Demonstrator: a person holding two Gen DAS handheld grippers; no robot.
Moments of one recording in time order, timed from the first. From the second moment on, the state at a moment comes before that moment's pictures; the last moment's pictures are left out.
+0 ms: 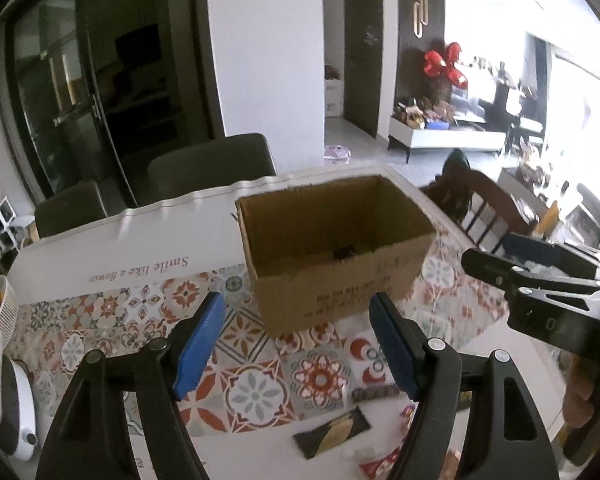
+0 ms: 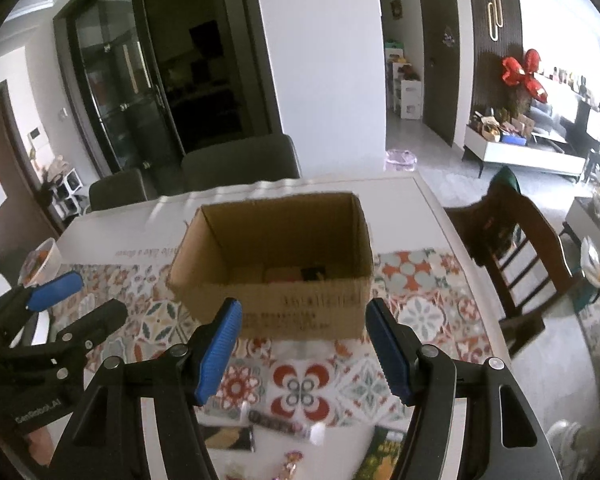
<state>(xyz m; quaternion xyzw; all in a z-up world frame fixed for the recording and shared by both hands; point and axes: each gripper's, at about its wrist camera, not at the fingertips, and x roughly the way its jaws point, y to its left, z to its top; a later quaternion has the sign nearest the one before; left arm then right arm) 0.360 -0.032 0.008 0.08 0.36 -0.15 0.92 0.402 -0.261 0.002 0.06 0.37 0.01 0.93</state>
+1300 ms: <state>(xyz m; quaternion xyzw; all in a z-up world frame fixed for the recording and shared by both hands) 0.311 -0.036 -0.141 0.26 0.43 -0.35 0.79 0.338 -0.225 -0.145 0.12 0.53 -0.03 0.84</state>
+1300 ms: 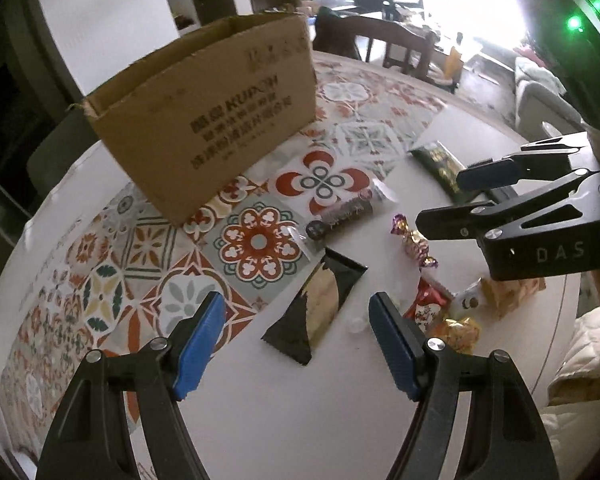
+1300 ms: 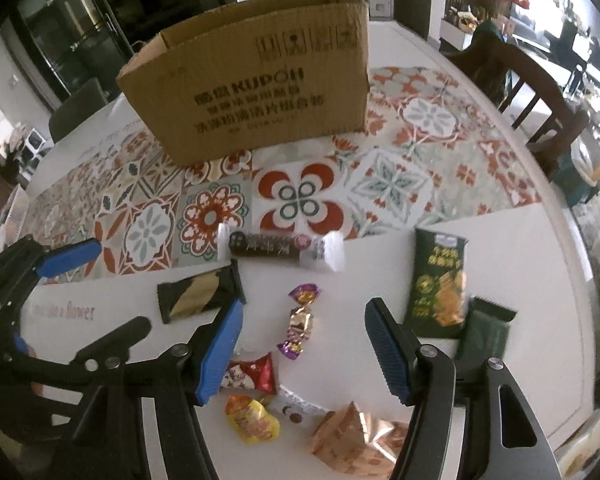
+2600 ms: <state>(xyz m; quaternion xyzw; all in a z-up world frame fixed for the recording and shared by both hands) 0.335 -0.056 -0.204 0.25 0.48 -0.40 0.74 0.357 -0.217 -0.197 0.15 0.59 -0.04 0.79</state>
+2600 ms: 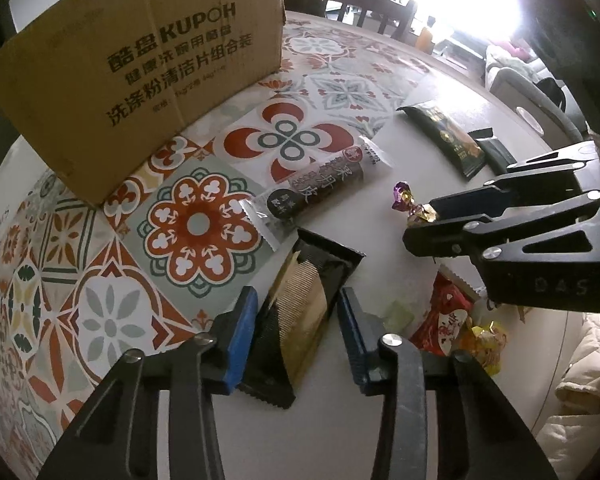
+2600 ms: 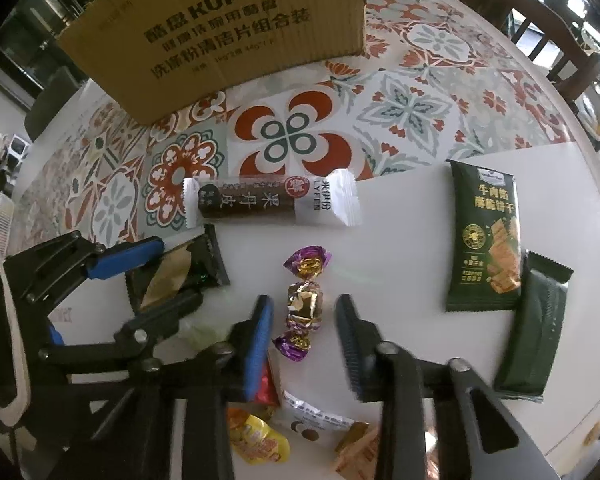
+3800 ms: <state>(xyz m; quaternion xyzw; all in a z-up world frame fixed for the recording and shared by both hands) 0.323 -0.022 -0.071 0.04 0.42 -0.24 0.88 0.346 -0.215 -0.100 0.10 0.47 0.03 0.88</state>
